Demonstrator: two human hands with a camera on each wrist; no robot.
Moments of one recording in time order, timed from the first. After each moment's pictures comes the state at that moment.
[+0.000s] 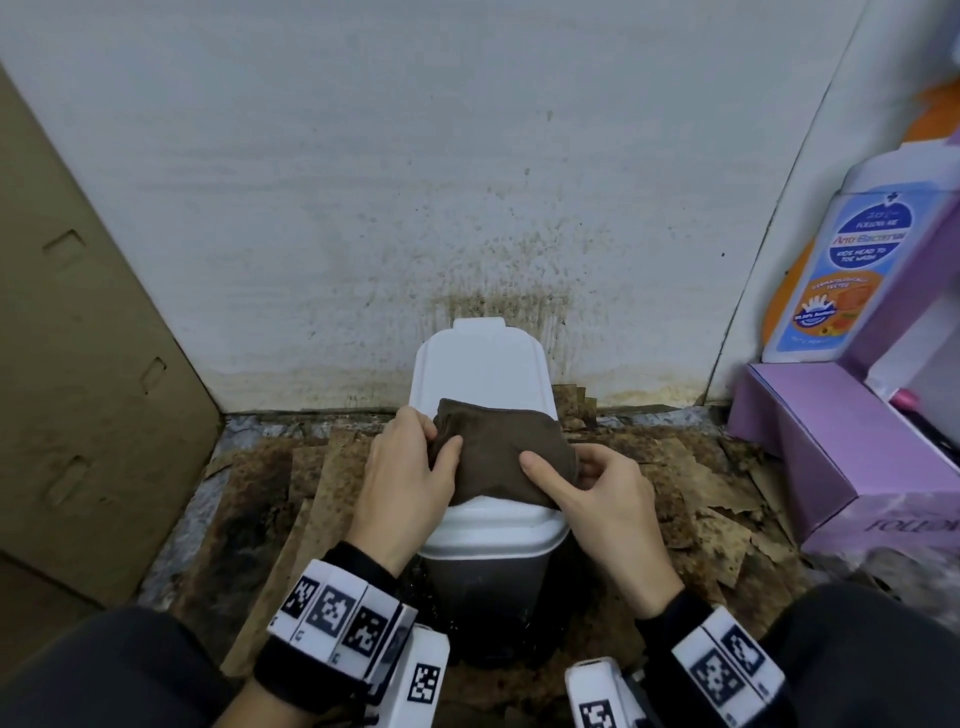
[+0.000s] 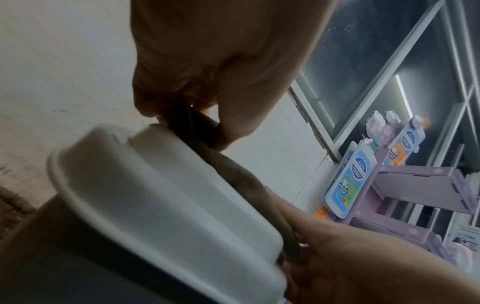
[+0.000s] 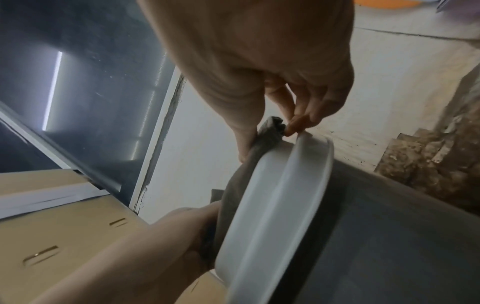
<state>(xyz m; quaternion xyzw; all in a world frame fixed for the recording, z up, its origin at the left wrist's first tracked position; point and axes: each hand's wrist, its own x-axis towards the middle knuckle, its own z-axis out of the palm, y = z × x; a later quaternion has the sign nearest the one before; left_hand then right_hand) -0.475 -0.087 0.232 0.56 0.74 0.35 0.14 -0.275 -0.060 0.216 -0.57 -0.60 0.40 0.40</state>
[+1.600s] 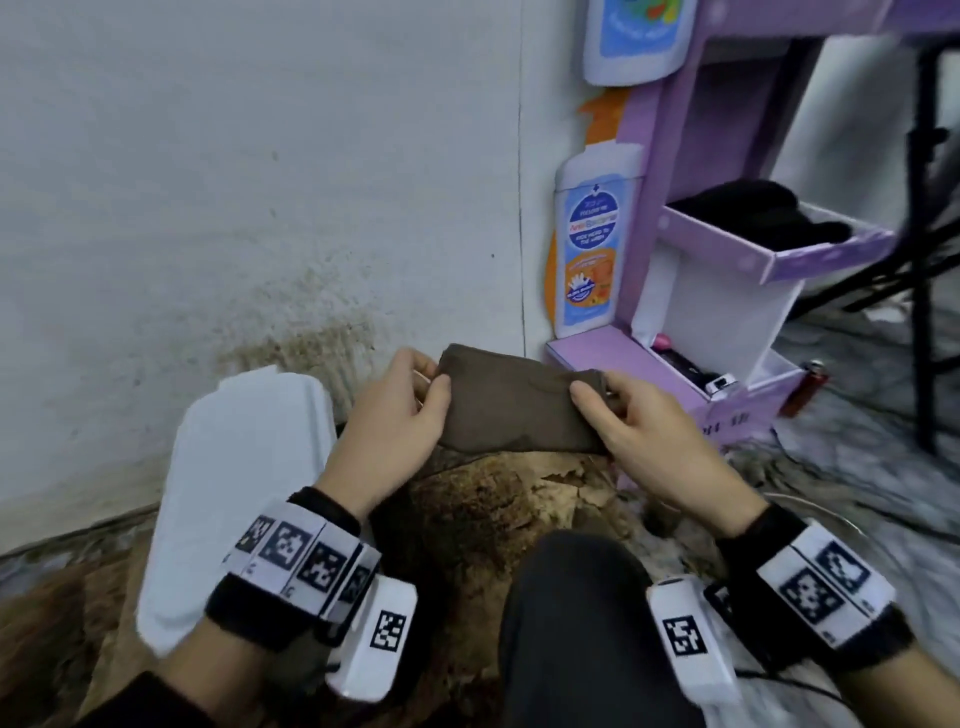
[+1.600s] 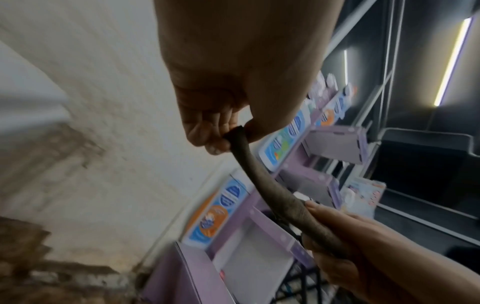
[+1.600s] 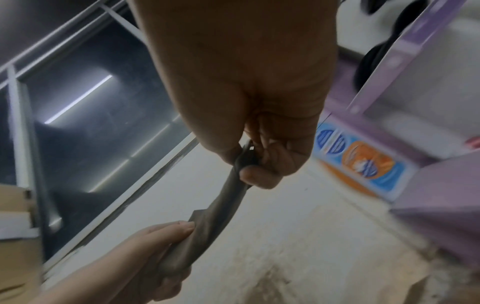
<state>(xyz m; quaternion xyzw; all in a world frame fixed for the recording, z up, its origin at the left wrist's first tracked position) -0.290 -0.019 0.301 0.72 0.54 0.35 0.26 -0.041 -0.055 0.284 -0.61 -0.66 0.20 0.38</state>
